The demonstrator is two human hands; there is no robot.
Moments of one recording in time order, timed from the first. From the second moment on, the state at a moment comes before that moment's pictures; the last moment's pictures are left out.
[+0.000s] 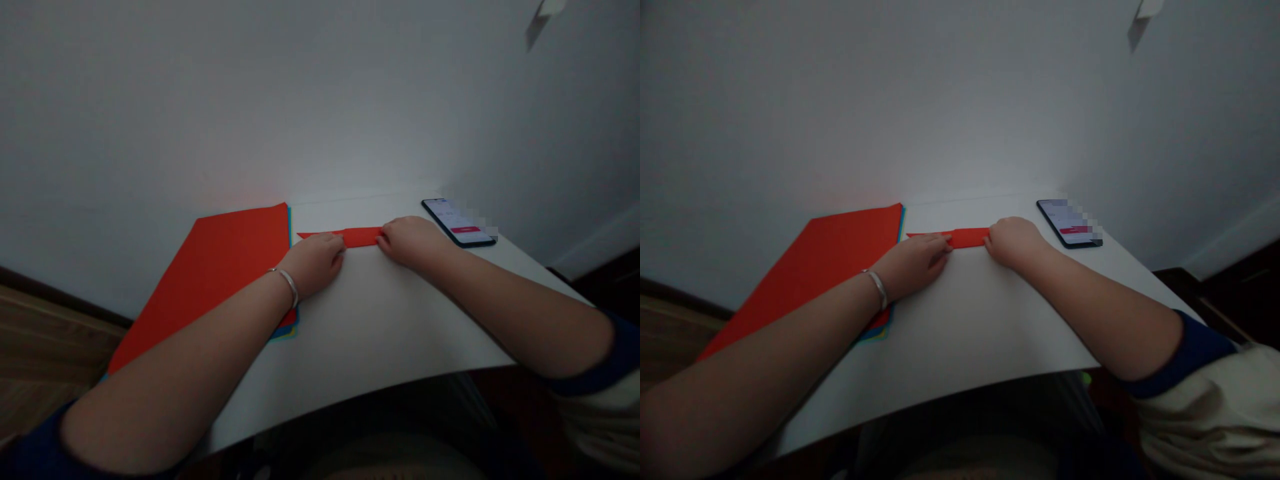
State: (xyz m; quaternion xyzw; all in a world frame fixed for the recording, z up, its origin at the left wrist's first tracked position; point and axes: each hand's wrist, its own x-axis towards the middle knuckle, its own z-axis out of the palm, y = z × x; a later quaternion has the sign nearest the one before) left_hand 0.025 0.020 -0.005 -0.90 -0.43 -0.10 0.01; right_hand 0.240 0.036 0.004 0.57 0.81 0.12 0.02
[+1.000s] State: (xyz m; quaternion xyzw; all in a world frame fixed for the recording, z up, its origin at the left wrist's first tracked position) left_hand 0.023 0.016 -0.012 -0.83 -0.53 -0.14 0.06; right_hand 0.248 0.043 -0.006 0.57 0.79 -0.03 -0.22
